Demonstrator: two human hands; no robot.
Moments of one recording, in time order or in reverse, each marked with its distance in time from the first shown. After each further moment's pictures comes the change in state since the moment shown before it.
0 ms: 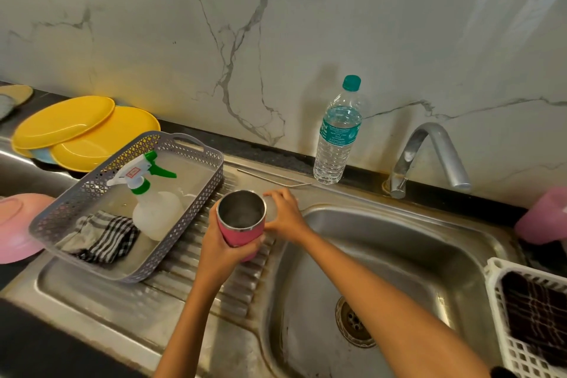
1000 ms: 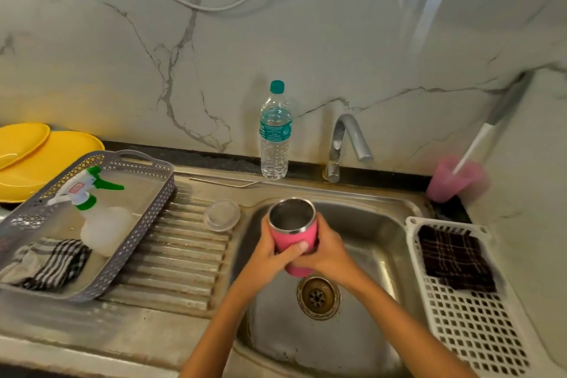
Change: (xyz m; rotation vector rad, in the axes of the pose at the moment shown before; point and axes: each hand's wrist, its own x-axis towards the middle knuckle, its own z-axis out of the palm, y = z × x) left_hand -0.063 0.046 0.113 -0.220 -0.606 -0.092; right_hand -0.193 0.038 -0.098 0.412 0.219 0.036
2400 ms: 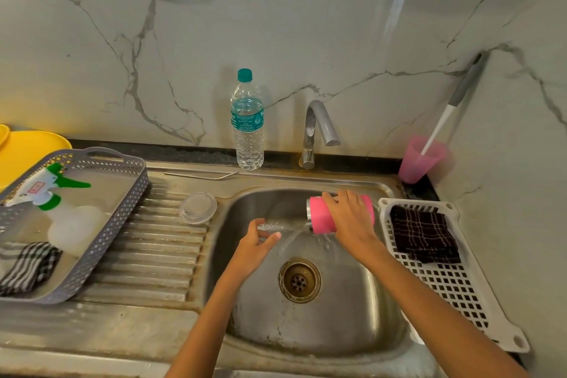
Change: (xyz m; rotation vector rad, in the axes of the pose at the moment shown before) left_hand 0.022 -0.055 0.009 0.336 0.025 -0.295; right_hand 0.007 0.041 -0.079 -1.316 0.114 0.068
